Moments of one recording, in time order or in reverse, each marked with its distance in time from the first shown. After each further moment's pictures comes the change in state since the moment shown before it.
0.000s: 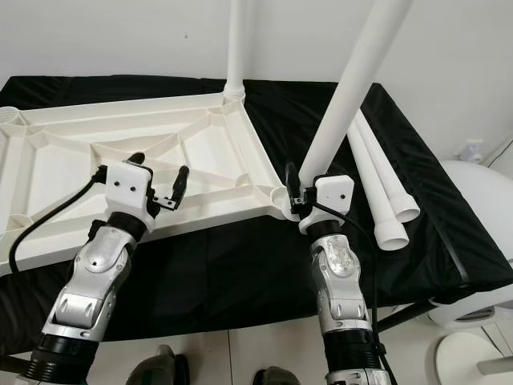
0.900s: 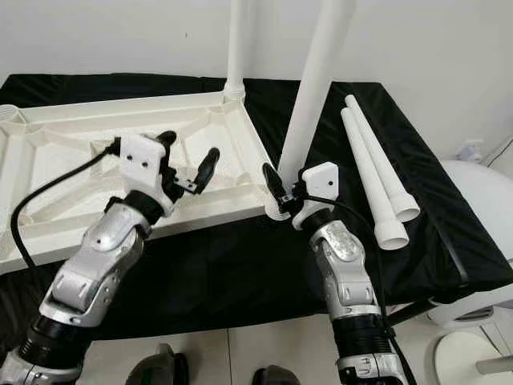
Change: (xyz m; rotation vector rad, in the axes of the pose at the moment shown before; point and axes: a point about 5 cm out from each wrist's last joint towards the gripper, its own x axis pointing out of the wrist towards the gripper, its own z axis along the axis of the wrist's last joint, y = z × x) left arm 0.019 -0.026 0.048 -0.159 -0.105 -0.211; right arm 0.012 0.013 0.004 0.028 0.065 0.314
